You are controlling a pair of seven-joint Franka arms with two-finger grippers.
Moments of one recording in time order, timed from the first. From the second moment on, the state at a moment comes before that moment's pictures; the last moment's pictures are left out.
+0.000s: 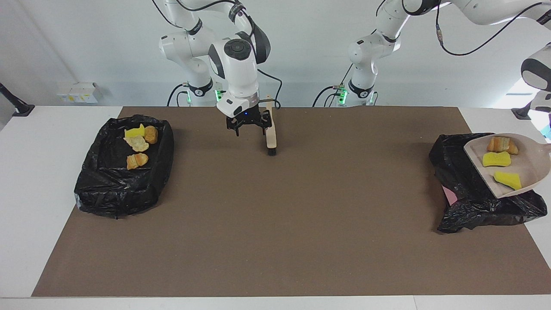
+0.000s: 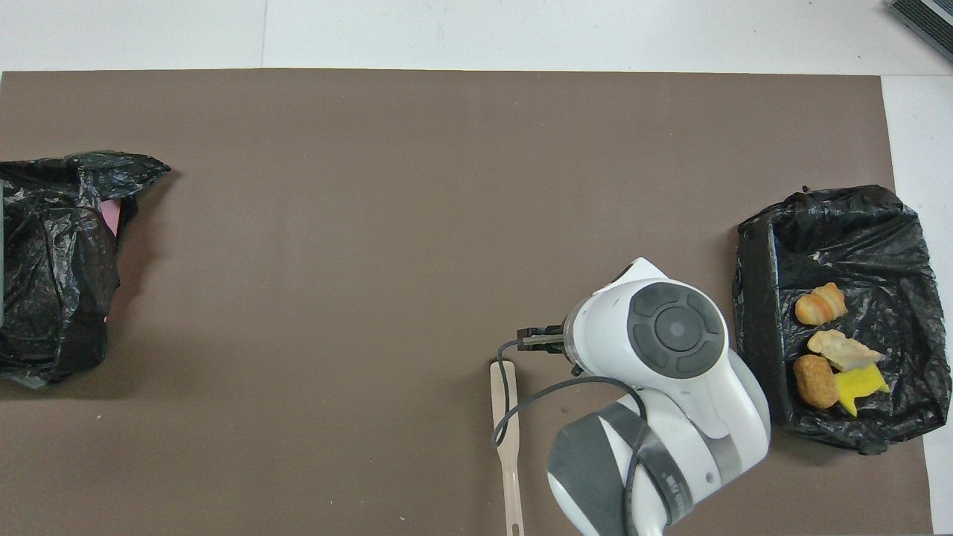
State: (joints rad) left arm 0.35 0.19 0.06 -1.70 0.83 2.15 1.54; right arm 0.23 -0.04 0.25 -2.10 0.05 2.08 0.48
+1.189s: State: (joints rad) left arm 0.12 0.10 0.05 -1.76 1.24 1.82 1.25; right arm 0.06 -0.04 0.19 -1.90 0.02 1.97 0.31
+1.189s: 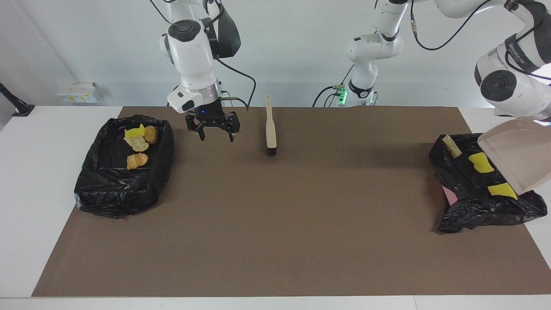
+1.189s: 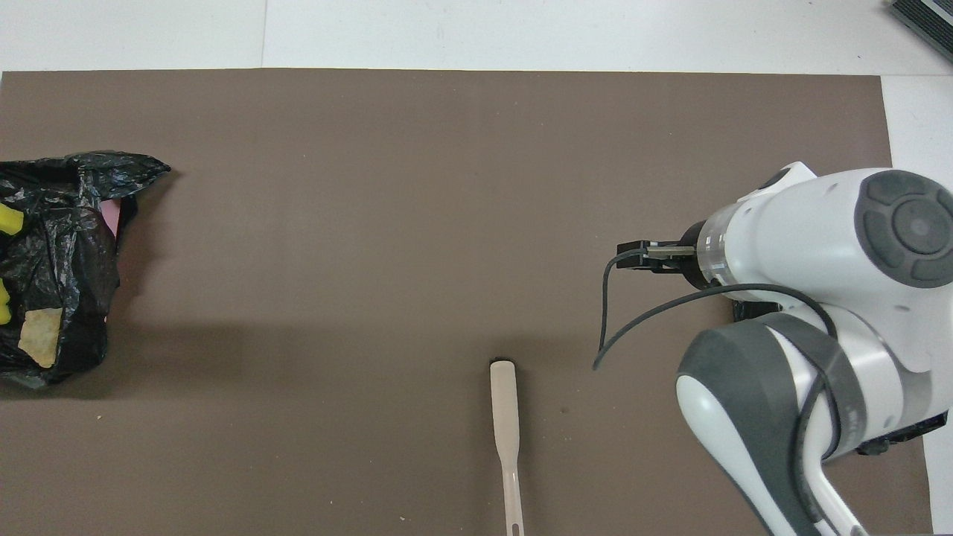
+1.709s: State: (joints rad) left arm 0.01 0.08 0.04 -1.75 0.99 1.57 1.04; right arm 0.06 -0.05 -0.02 -1.73 0.00 1.76 0.07
